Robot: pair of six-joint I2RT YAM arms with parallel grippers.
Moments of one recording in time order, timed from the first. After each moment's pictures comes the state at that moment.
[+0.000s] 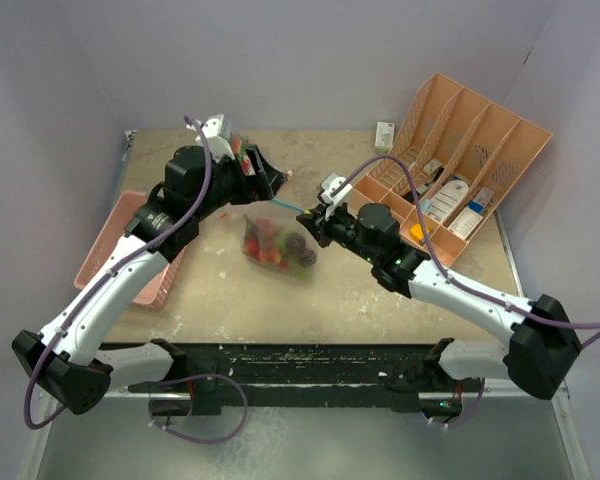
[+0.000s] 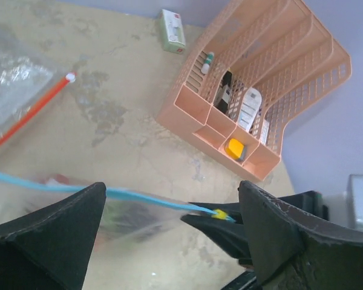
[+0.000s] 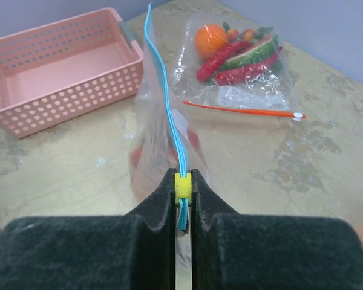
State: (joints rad) left arm -0.55 1.19 1.30 -0.41 -0.02 -0.67; right arm 0.78 1.28 0.84 0.33 -0.06 0.00
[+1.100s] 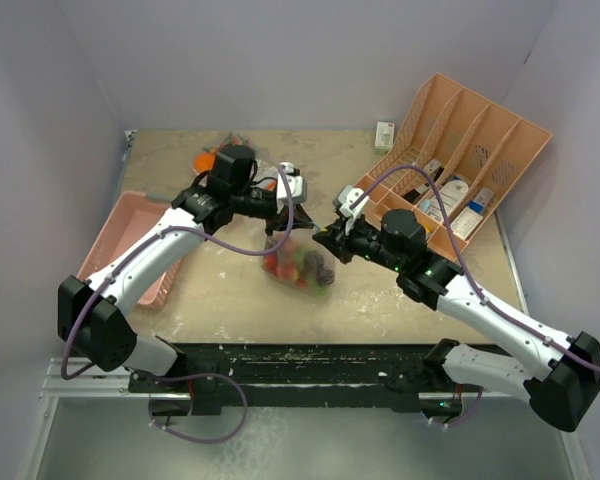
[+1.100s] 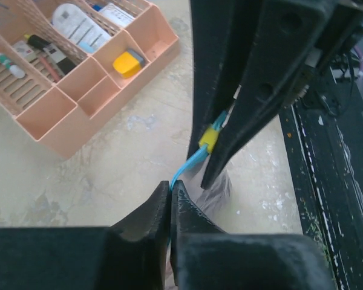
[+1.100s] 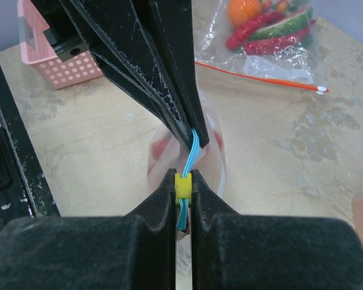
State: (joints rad) left arm -0.55 1.44 1.31 -0.38 0.91 0.51; right arm 0.75 1.03 0.81 0.03 -0.22 -0.03
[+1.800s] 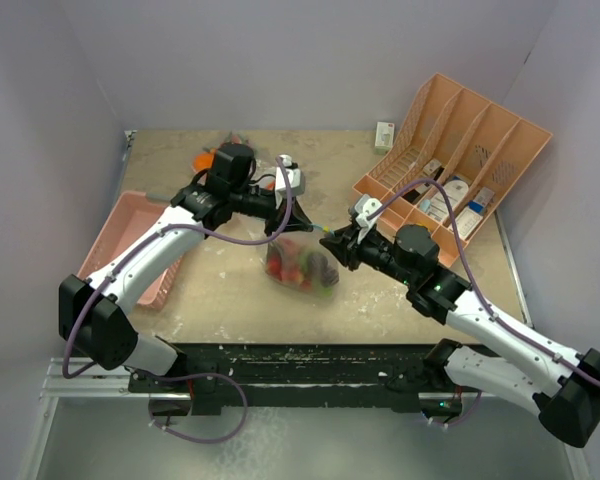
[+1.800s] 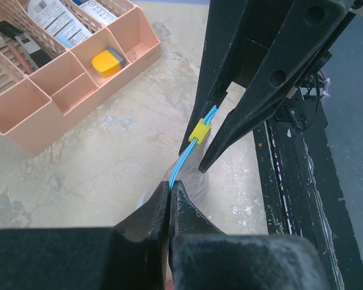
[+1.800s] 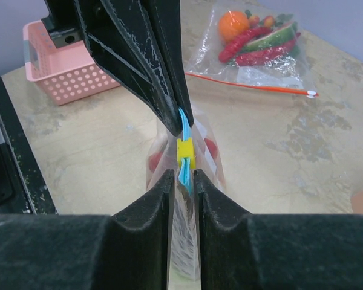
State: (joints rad) left arm -0.54 1.45 1.32 -0.41 0.98 0.40; right arm 0.75 0.92 0.68 0.12 -0.18 0.02
